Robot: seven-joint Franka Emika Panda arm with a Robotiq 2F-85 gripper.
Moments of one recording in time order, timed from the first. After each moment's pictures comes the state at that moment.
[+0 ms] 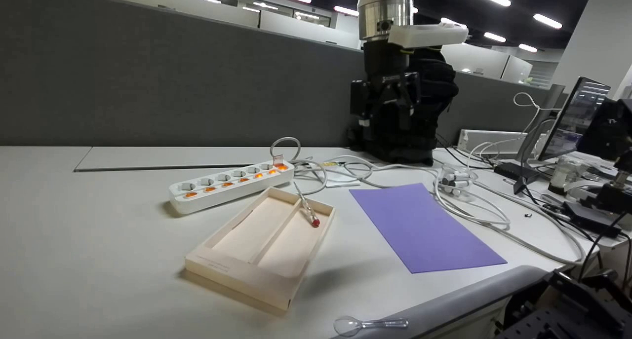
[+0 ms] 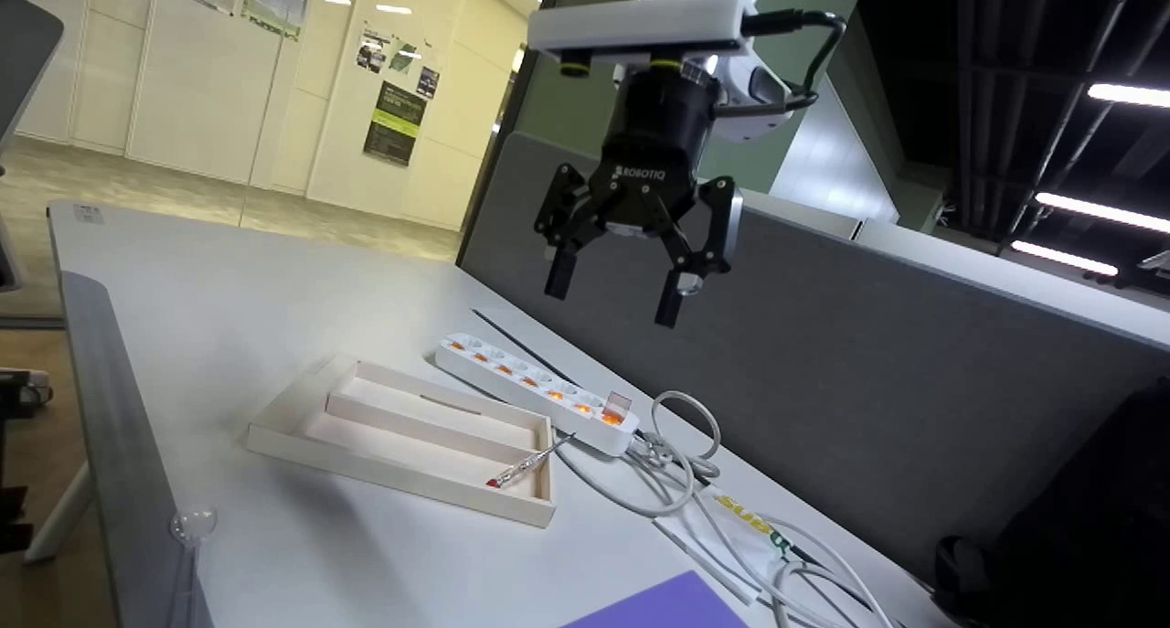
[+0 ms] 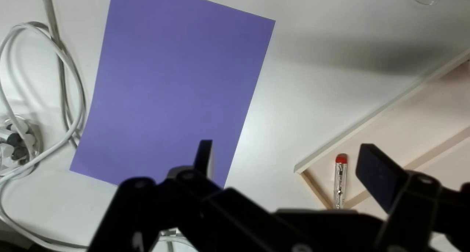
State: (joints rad) arm -0.02 -0.08 0.08 -2.39 -0.24 2.15 0.10
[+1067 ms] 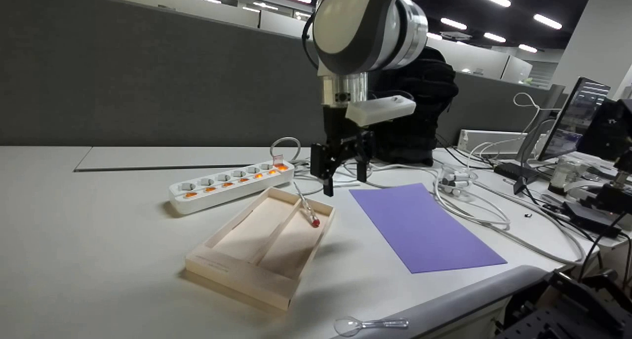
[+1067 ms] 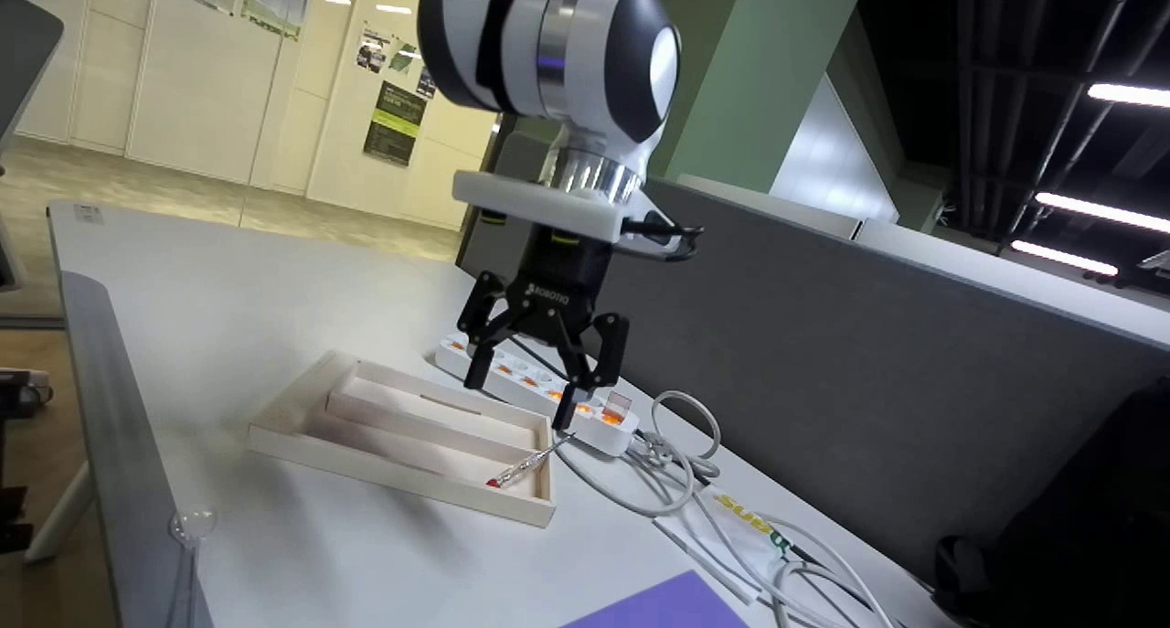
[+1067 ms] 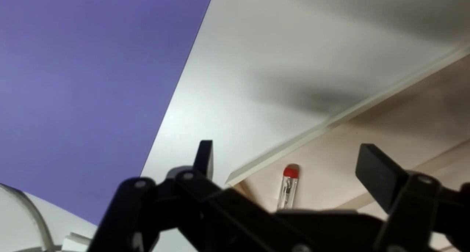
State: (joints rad) arm 0.06 0.21 0.08 -2.39 -0.24 2.43 0.10
